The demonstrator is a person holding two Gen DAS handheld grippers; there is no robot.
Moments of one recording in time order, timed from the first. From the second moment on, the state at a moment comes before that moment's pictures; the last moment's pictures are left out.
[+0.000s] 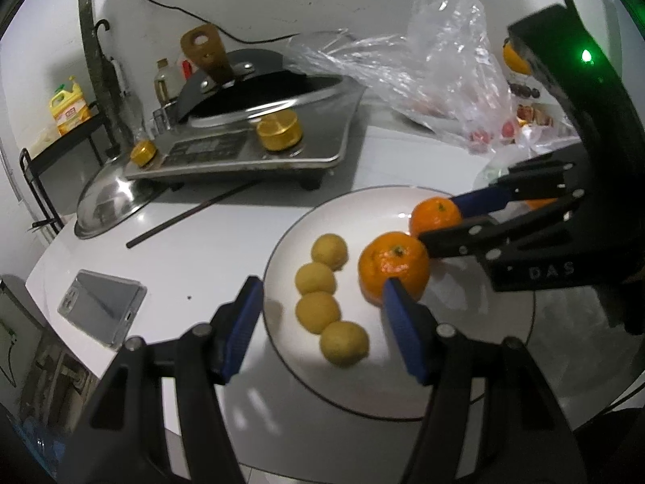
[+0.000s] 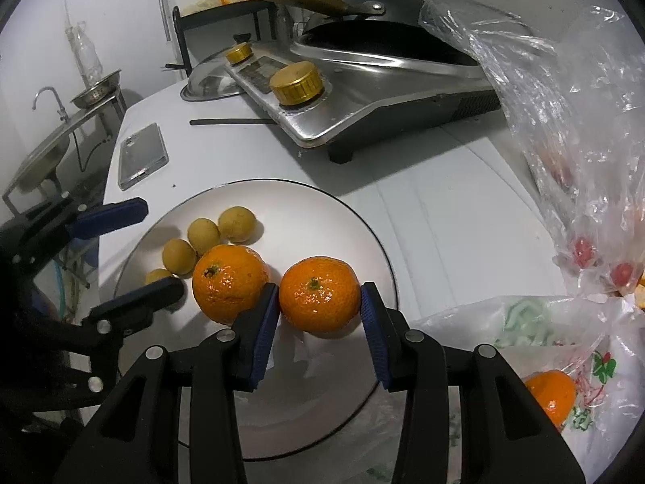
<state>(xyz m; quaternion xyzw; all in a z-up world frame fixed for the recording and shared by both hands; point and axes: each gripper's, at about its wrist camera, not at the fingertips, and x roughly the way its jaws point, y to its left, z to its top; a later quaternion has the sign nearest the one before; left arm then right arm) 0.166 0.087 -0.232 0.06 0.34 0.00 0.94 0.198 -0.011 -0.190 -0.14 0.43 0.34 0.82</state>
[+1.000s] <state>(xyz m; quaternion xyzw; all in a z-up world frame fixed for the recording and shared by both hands) 0.157 0.114 -0.229 0.02 0.32 0.01 0.95 0.211 0.016 -0.193 -0.13 0.45 0.35 0.81</state>
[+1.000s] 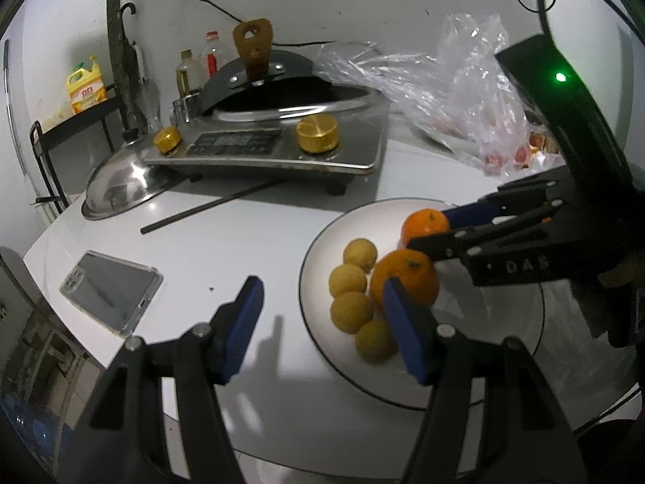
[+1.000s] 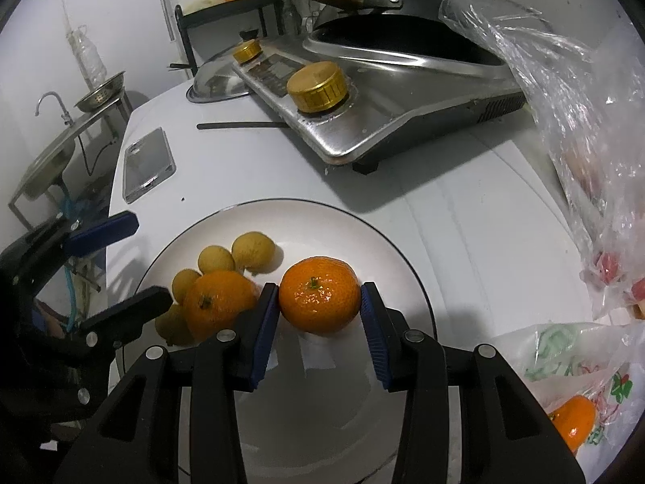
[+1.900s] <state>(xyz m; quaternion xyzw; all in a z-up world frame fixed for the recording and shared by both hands) 0.156 0.123 -0.230 -0.01 0.31 0.00 0.95 0.234 0.023 -0.194 -0.10 0.47 0.36 0.80</state>
